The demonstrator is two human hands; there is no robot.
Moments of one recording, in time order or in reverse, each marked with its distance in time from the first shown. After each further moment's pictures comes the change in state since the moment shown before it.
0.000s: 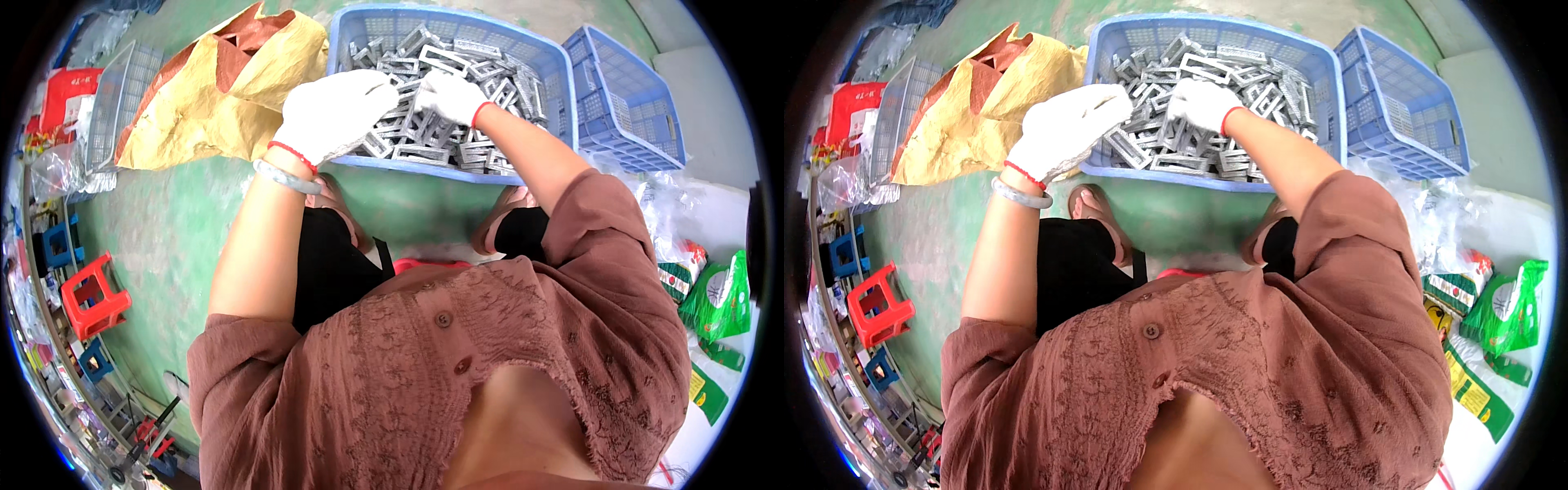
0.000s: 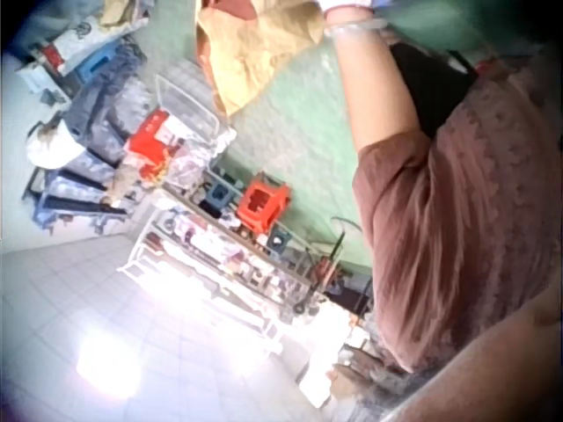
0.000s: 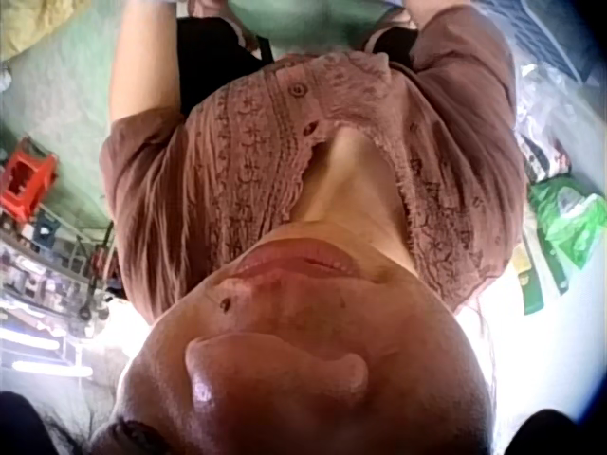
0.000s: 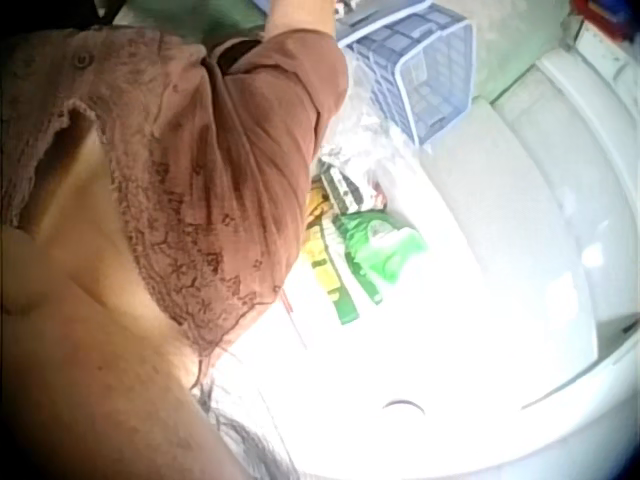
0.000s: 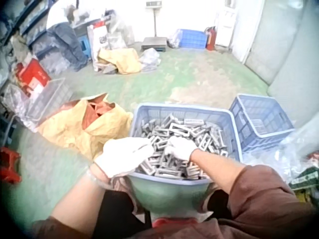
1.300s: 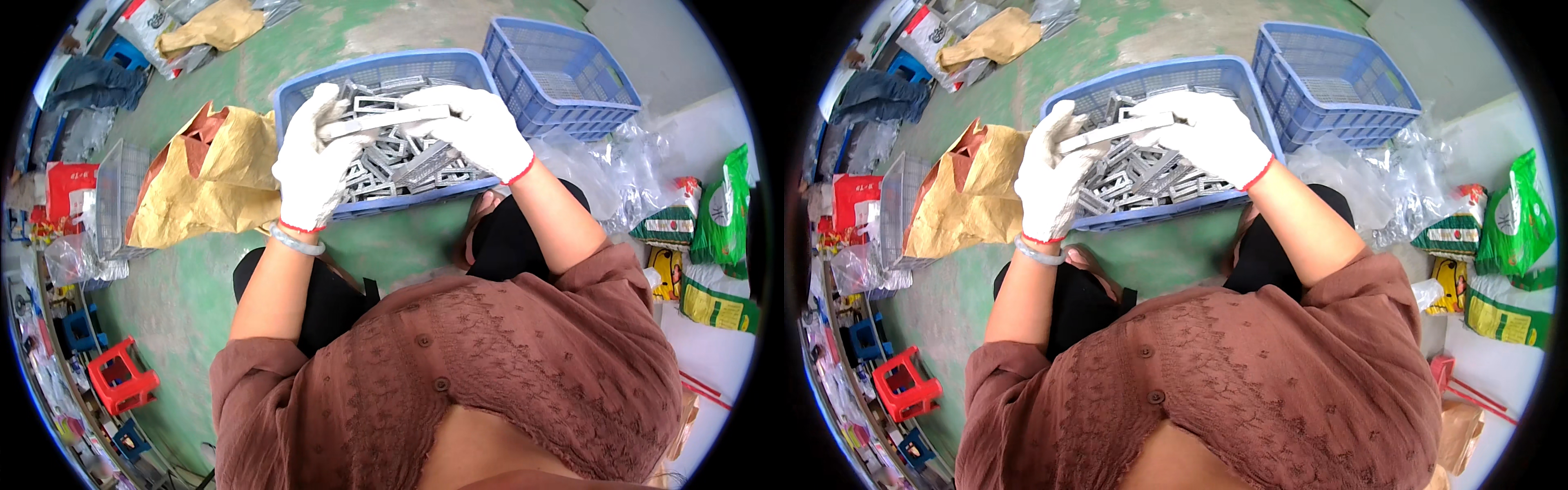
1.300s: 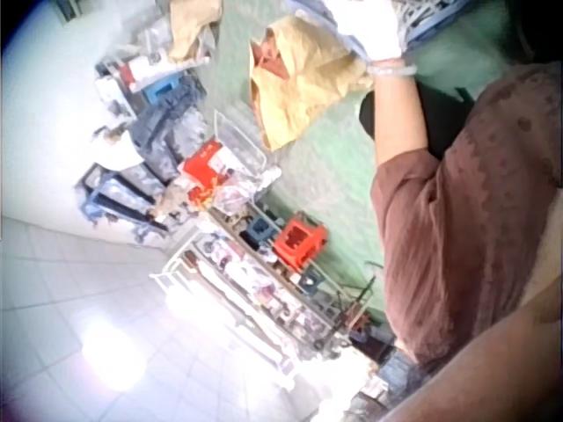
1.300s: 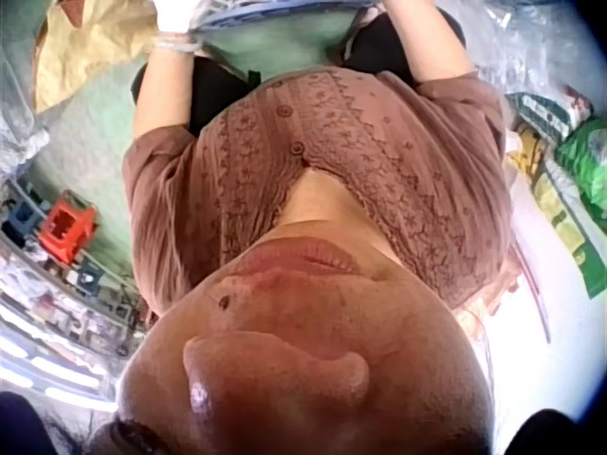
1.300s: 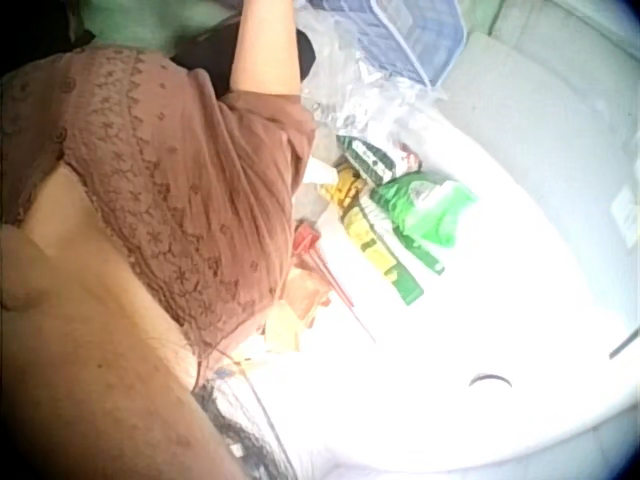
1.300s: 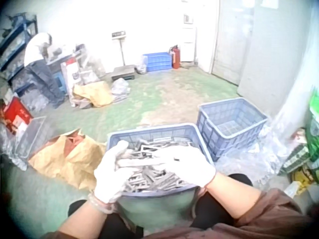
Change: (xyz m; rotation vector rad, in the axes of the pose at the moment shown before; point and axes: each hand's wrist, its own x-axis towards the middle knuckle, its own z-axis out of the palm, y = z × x) left_hand 0.001 0.085 0.037 -1.137 0.300 0.186; right_hand -0.186 -0.059 -0.113 0.603 0.483 -0.204
